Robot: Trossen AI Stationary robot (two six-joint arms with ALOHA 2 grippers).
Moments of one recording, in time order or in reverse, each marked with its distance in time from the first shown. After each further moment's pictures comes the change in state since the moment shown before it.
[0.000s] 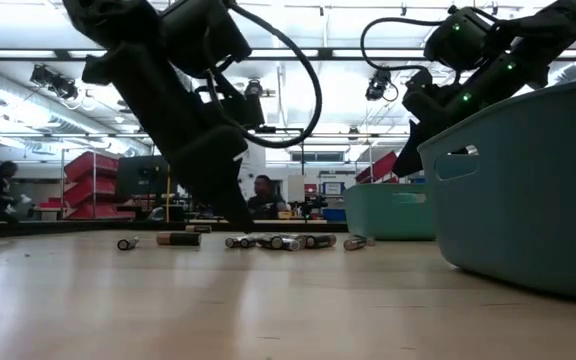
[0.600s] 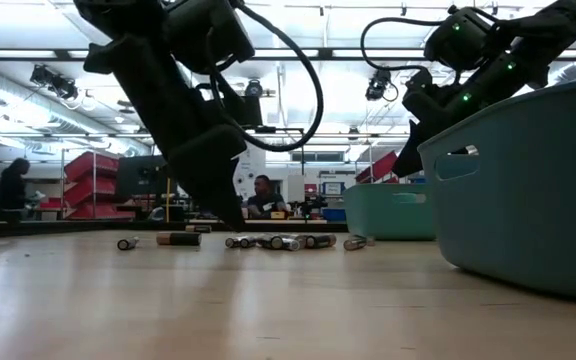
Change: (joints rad) left arm 0.001 0.000 0.035 -0.108 -0.015 -0.049; right arm 0.000 0.000 0.000 0.000 0.000 0.000
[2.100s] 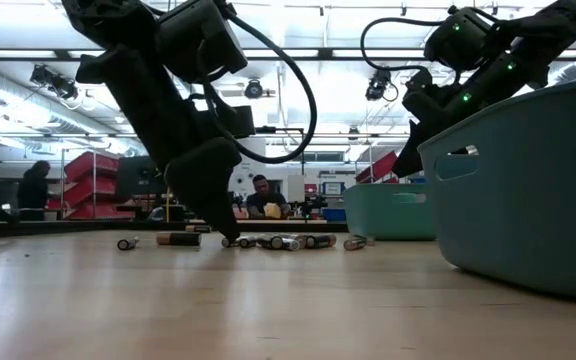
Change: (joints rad) left arm 0.000 0.000 -0.047 0.045 -0.032 -0.034; right arm 0.000 0.000 0.000 0.000 -0.001 0.000
